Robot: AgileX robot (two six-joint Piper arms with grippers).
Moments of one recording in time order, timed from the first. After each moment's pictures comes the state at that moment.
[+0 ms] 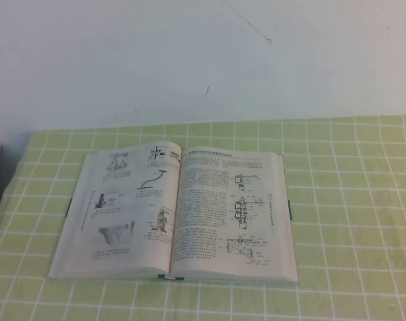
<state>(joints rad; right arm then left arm) 0.01 0.10 -0.43 -0.04 0.60 -0.06 -0.13 0.06 -0.34 -0.26 0.30 0.07</state>
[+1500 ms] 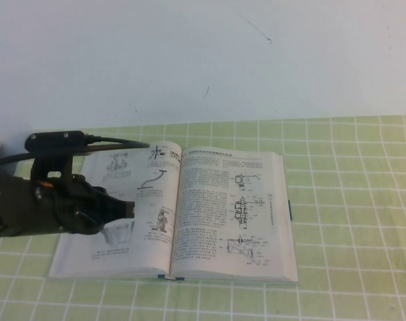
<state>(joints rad) 0.01 0.59 -0.42 0.53 0.85 -0.50 -0.25 1.42 -0.79 -0.64 0.33 0.40</state>
